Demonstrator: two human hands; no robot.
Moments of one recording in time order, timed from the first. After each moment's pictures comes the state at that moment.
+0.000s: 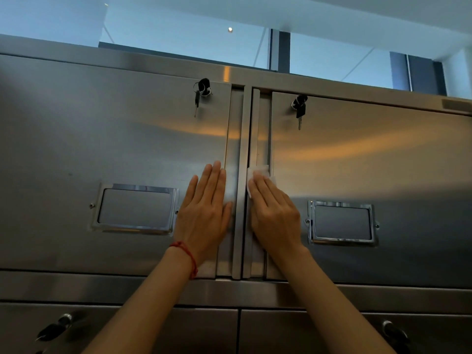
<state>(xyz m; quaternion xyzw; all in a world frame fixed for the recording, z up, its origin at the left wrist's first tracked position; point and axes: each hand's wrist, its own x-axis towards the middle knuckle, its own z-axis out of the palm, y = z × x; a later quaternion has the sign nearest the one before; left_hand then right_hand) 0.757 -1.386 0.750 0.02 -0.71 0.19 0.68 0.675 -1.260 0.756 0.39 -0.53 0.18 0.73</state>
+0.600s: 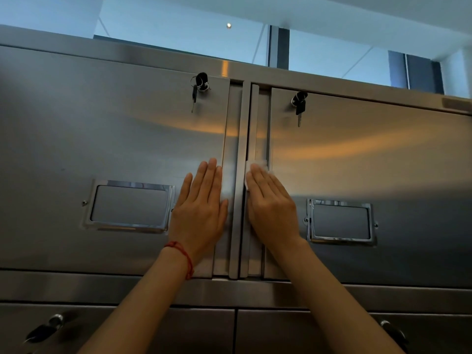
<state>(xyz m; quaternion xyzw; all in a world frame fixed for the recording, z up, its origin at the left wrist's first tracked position) 0.755 -1.388 0.748 0.05 -0.71 0.20 0.68 0.679 -1.262 0.766 0.39 -0.55 0.16 0.73</state>
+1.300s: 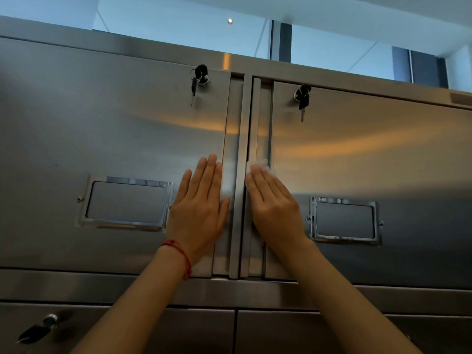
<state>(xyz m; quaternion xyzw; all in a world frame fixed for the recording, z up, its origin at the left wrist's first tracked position) 0.751 -1.392 0.748 0.05 -0.70 0.21 0.68 0.677 -1.254 0.763 0.39 -0.54 0.09 0.74</state>
